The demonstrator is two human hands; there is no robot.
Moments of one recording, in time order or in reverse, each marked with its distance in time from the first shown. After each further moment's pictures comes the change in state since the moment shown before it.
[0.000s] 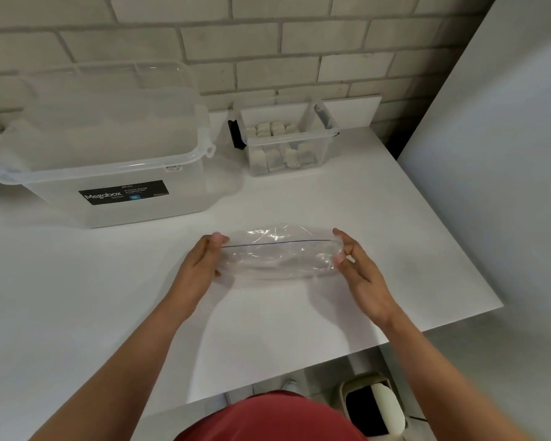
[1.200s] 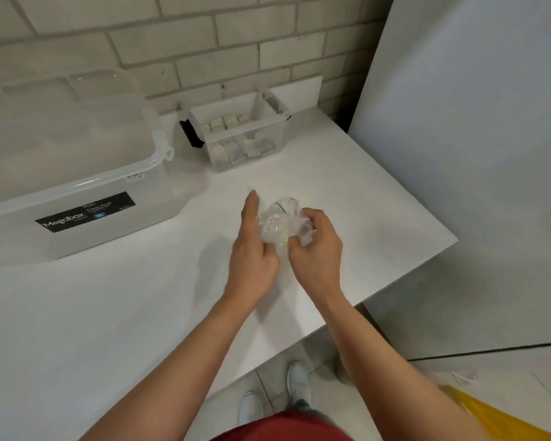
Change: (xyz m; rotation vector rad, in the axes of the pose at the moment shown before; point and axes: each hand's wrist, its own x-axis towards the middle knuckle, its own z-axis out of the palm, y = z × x) left_hand -0.048 0.074 0.079 0.203 -0.160 0.362; right_hand -0.024 -0.087 0.083 -0.091 0.602 0.103
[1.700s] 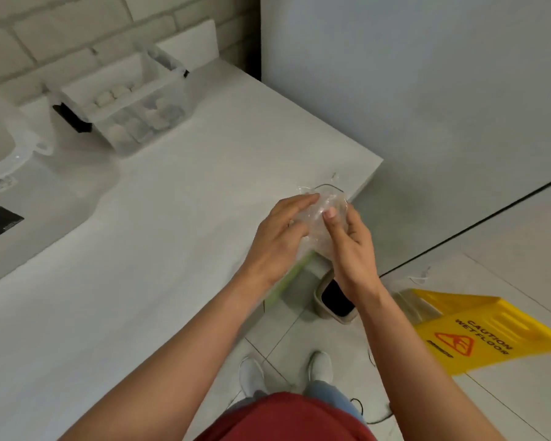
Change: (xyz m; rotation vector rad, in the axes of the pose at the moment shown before) left_hand -0.039 0.030 0.088 -0.228 -0.617 0.034; right_hand -0.066 0.075 -0.116 0.494 0.140 0.255
